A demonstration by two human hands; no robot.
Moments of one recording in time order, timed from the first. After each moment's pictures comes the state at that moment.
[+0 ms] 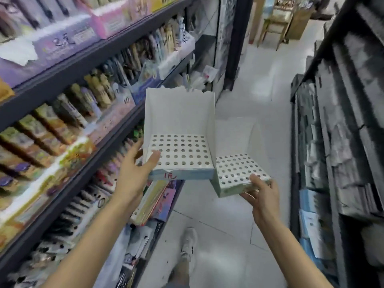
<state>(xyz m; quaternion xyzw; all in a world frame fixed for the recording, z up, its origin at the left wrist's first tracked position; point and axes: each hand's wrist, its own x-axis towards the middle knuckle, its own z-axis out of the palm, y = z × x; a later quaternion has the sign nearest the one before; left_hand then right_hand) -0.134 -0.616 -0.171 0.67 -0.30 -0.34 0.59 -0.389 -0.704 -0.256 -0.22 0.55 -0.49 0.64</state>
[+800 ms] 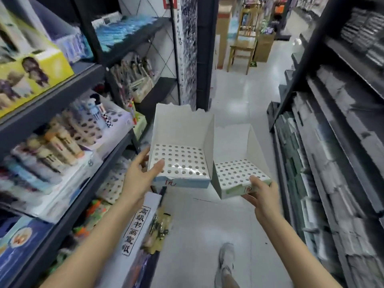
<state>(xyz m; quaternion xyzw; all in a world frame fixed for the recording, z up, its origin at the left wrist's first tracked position) -0.099 -1.172 -0.186 0.64 -0.36 -0.37 0.56 -0.368 -1.229 -0.251 -0.21 0.58 -0.53 0.58</state>
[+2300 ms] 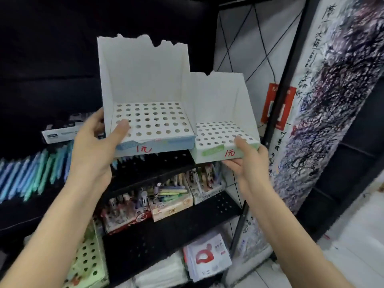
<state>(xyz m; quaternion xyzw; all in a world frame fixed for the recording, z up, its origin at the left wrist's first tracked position) 0.087 -1.723 -0.005 0.65 -0.12 0.08 0.75 -0.010 -1.956 -0.045 -0.45 0.21 -0.34 0.80</state>
